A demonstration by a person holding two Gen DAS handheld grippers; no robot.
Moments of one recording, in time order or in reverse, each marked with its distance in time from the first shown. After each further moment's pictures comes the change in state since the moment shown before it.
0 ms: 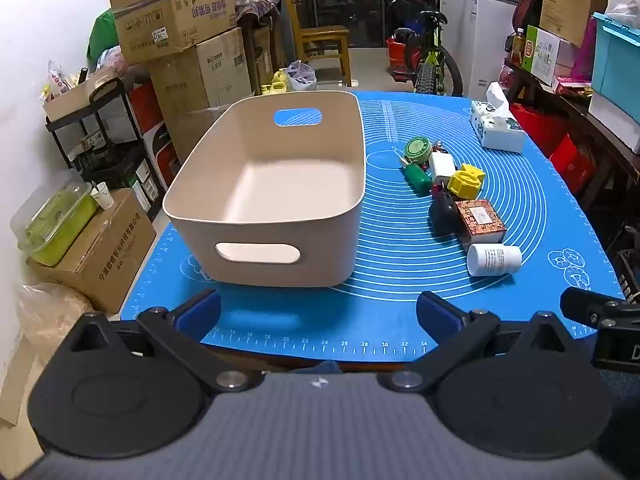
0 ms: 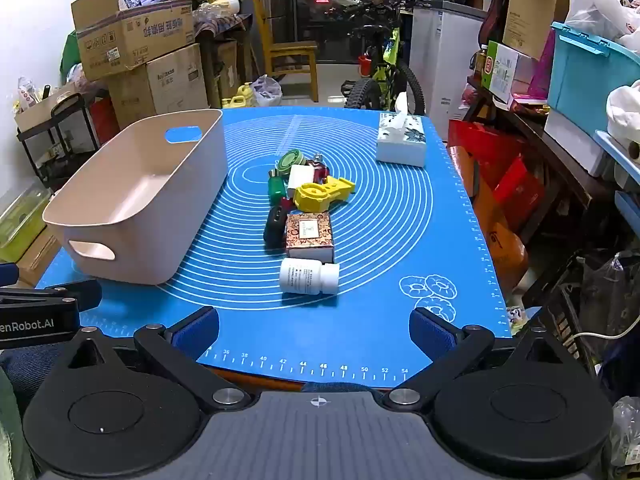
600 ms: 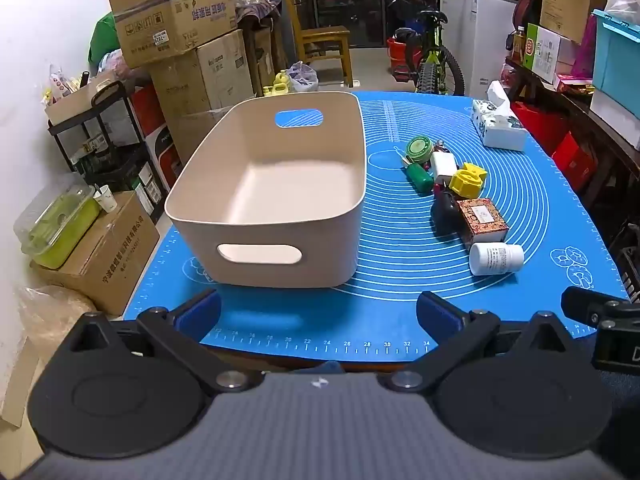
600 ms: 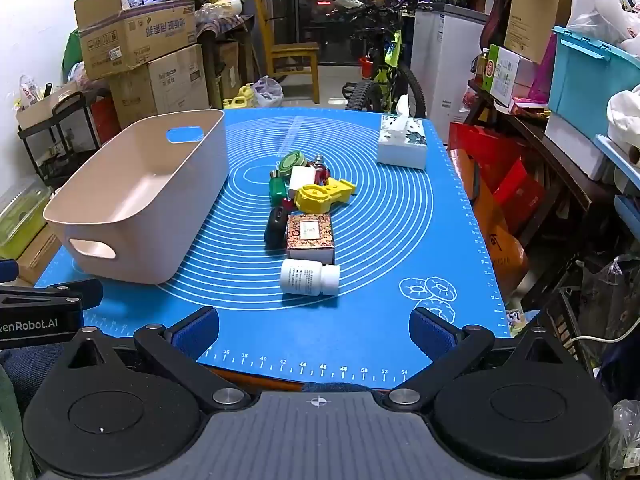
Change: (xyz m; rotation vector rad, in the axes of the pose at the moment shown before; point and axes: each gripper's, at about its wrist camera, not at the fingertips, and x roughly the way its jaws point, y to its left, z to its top) left arm -0.001 0.001 -0.002 0.013 -0.006 0.018; right arm 0.000 0.002 0.000 -0.006 -0.007 -0.005
